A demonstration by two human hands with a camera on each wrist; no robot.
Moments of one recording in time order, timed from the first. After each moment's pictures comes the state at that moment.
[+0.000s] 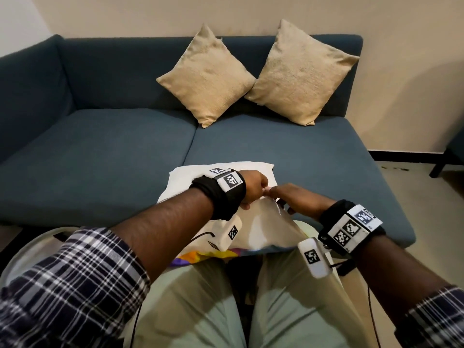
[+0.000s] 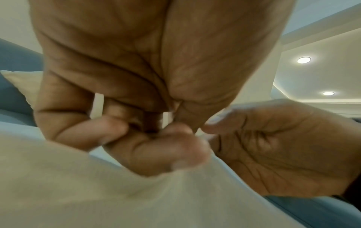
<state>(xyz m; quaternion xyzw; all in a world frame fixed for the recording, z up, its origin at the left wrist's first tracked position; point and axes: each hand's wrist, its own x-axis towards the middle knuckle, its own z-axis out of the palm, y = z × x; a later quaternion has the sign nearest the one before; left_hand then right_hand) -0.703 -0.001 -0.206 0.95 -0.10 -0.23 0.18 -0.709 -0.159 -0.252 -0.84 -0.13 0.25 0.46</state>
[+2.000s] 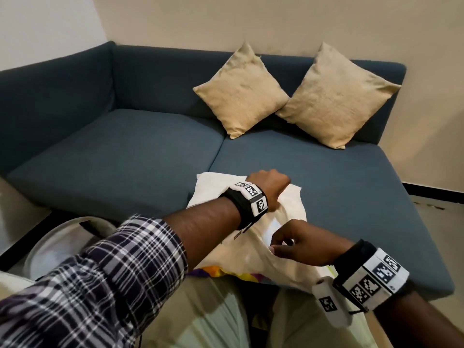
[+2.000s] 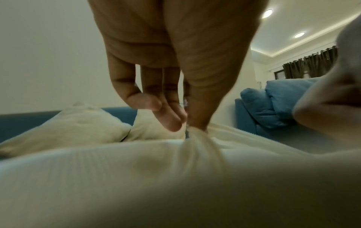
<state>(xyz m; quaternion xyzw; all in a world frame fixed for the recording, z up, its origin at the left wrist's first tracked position) -0.676 0.025 -0.212 0.99 -0.16 -0.03 0.02 -0.724 -0.129 -0.257 -0.86 -0.39 0.22 0.22</state>
